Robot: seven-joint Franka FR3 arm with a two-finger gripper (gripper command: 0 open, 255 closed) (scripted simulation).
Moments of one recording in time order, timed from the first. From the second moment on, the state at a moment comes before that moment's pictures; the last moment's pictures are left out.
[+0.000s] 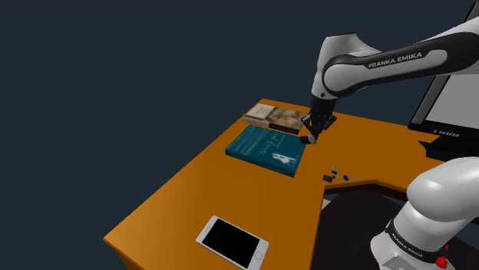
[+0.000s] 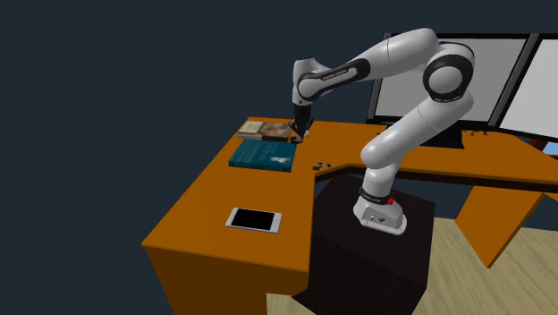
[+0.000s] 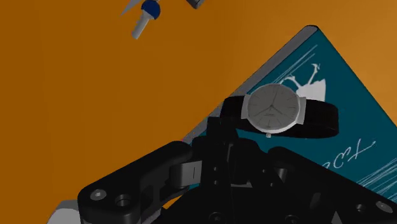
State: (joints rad) arm -0.26 -0.61 0.28 -2.58 0.13 2.01 0.39
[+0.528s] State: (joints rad) arm -0.36 -0.57 0.13 -2.57 0.03 2.03 0.19
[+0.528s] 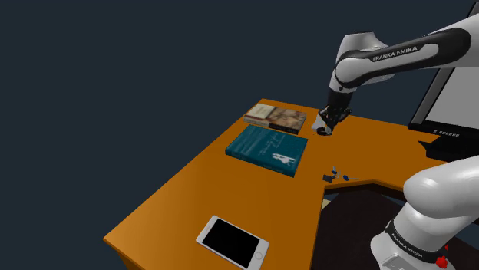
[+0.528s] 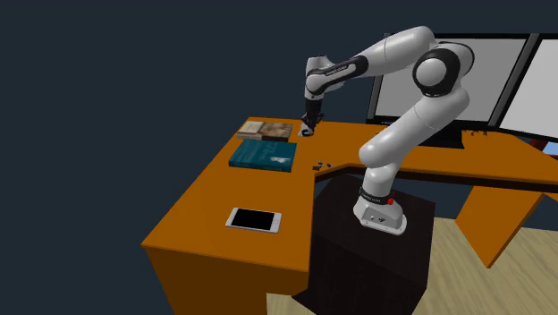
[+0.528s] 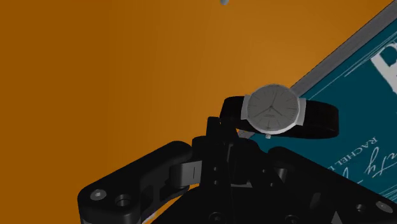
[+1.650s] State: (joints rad) arm -0.54 -0.26 -0.17 -2.29 -0.07 2.09 -0.20
